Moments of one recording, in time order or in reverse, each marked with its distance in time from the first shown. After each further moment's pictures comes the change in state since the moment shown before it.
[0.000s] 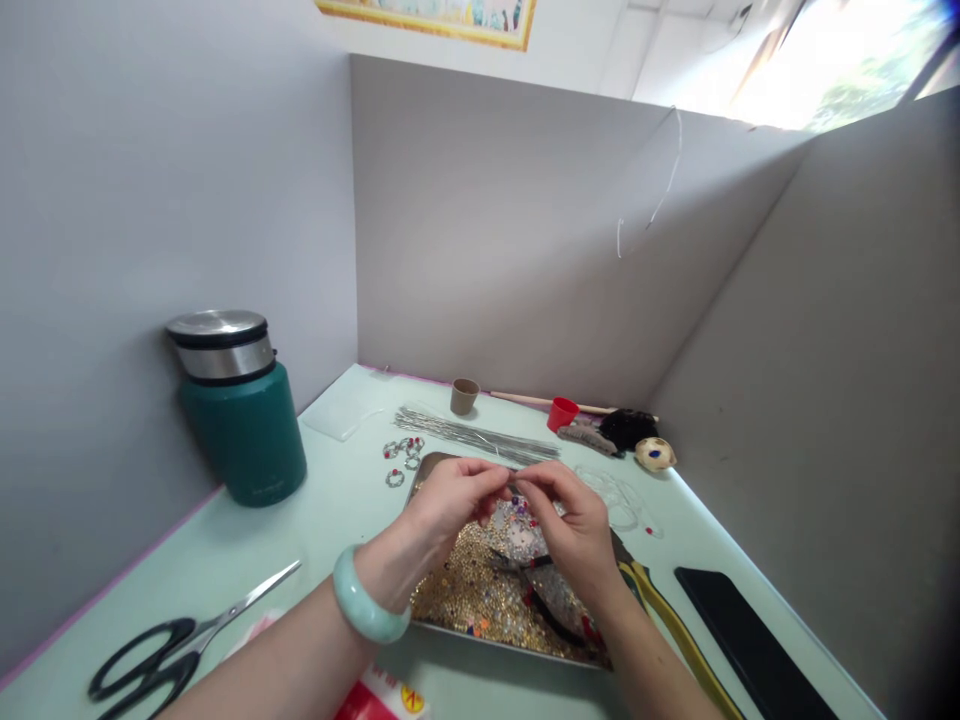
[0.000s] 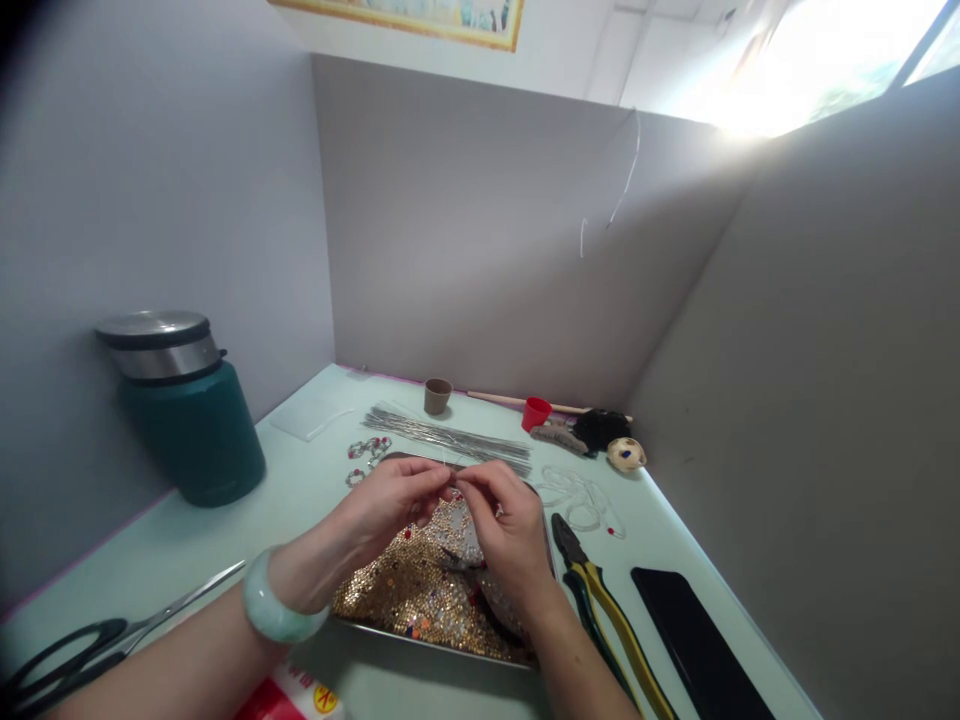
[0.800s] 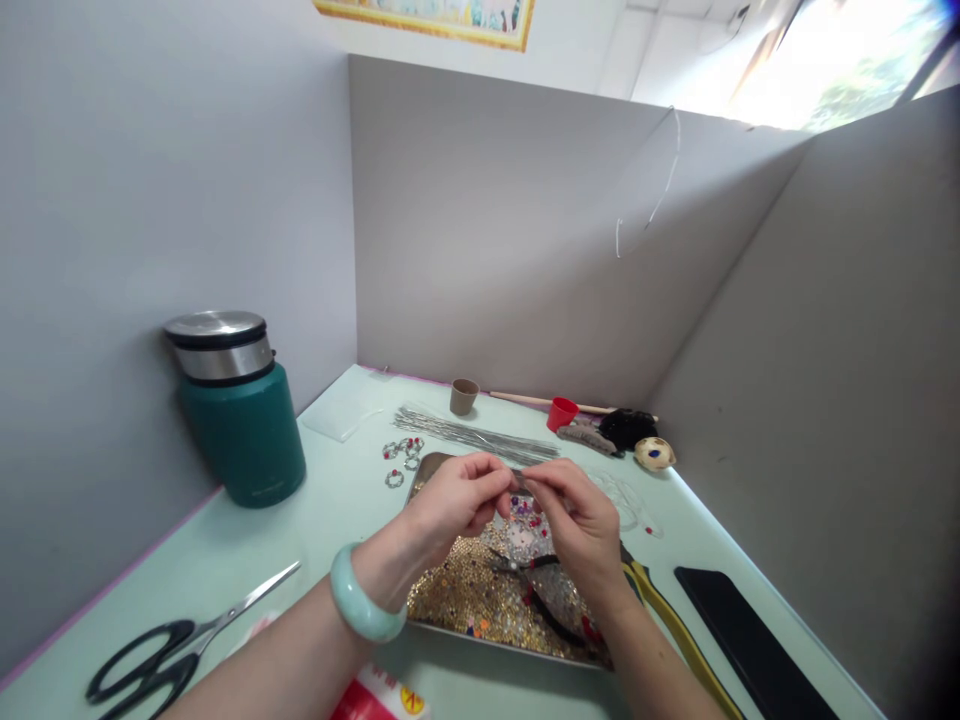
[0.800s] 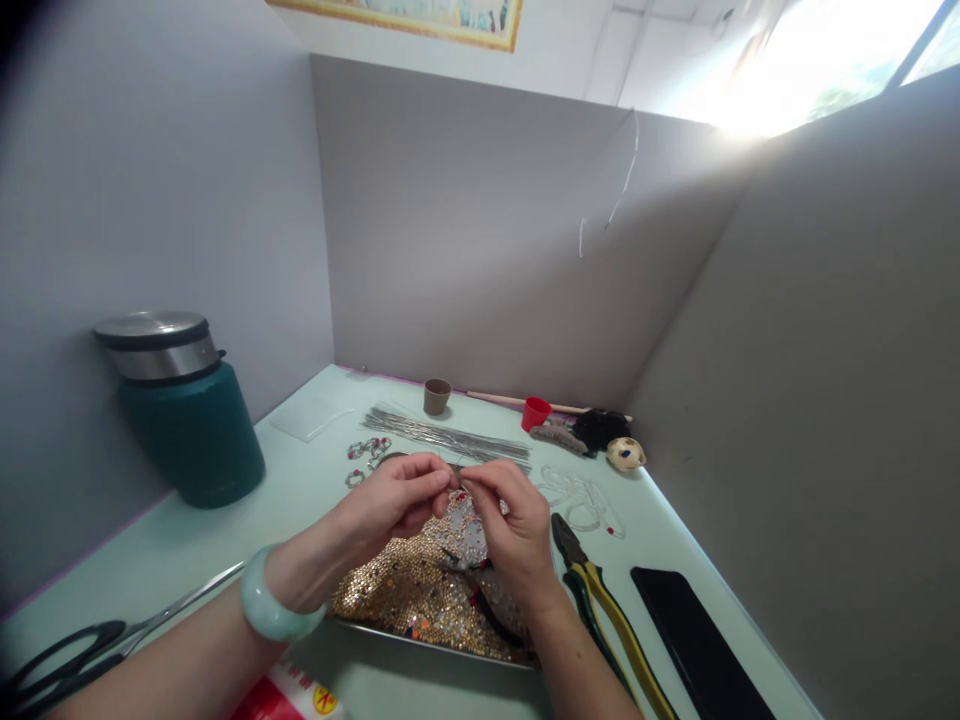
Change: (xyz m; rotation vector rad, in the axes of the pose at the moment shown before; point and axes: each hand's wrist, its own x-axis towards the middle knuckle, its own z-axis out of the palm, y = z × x) left_hand -0.001 0.004 0.000 -0.033 -0.165 -0.018; right_hand -0.001 0.008 -0.002 0.033 0.067 -0.097
